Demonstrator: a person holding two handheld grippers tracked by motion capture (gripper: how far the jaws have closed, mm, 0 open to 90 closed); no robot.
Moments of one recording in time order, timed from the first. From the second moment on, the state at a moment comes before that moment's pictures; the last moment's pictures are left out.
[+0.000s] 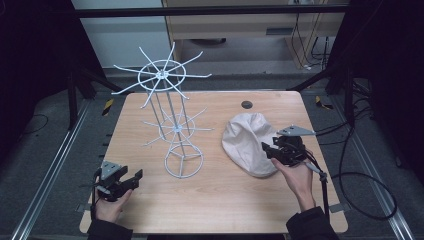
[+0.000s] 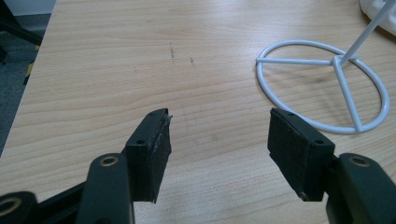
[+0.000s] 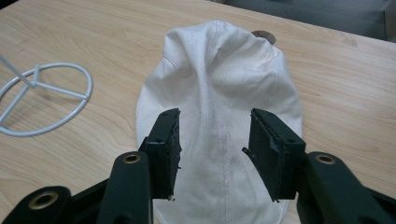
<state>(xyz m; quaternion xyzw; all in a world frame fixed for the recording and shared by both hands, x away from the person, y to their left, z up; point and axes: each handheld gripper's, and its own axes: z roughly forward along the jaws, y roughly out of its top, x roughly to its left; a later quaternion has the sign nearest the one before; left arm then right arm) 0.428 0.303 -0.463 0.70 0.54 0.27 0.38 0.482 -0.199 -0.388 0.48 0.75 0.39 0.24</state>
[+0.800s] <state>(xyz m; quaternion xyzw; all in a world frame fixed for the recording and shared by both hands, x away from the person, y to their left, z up) 0.429 0.303 -0.463 0.70 0.53 0.27 0.38 0.539 -0.178 -0.426 0.50 0.76 0.35 0.22</state>
